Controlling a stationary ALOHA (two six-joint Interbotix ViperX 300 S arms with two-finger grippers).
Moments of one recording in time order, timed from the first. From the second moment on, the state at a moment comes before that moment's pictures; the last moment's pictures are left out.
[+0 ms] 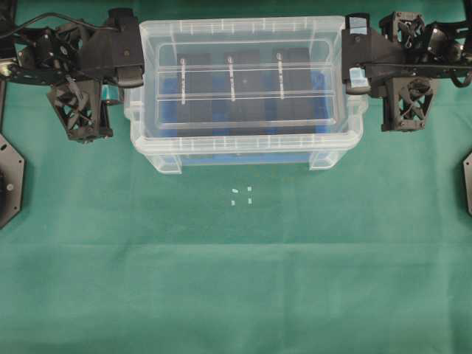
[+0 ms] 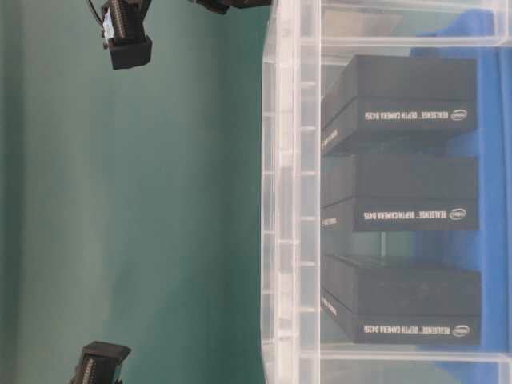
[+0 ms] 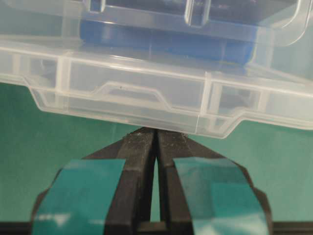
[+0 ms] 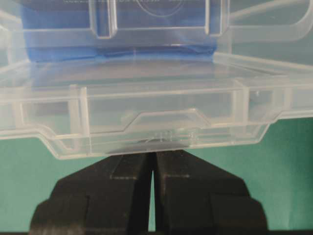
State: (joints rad) left arm 0.35 -0.39 0.67 0.02 0.80 0.18; right arm -0.38 -0.34 0.66 -0.03 0.80 -0.22
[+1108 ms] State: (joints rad) left arm 0.35 -0.45 0.58 0.02 0.93 0.18; right arm -0.37 -0.41 0.59 -0.04 0.87 -0.22
